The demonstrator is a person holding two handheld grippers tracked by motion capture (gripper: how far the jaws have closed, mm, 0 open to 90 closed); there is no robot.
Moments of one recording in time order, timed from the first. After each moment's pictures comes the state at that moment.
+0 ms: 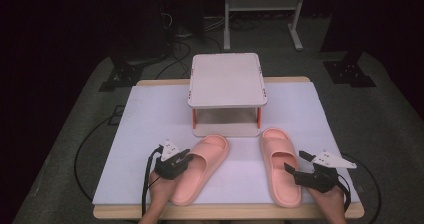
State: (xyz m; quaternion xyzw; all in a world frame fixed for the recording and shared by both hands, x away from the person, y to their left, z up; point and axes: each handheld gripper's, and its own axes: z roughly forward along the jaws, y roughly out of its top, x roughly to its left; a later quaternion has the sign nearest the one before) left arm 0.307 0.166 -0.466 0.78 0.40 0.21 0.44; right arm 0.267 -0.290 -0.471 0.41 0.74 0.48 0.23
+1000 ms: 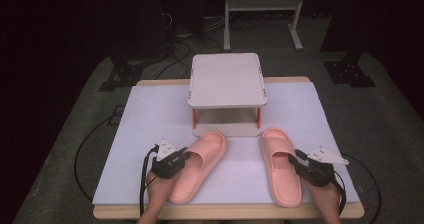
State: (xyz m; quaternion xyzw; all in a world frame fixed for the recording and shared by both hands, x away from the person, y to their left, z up) left arm 0.306 0.174 -0.461 0.76 0.40 0.22 0.46; right arm 0.279 -0.283 -0.473 0.44 0.74 0.43 0.27
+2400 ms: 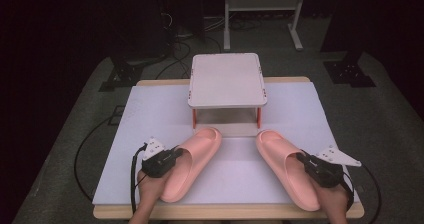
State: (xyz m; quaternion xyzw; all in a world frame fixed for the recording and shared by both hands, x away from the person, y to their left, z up) left arm 0.301 0.199 -0.444 0.75 0.40 0.21 0.49; right arm 0.261 -0.289 -0.444 0.45 0.73 0.44 0.27
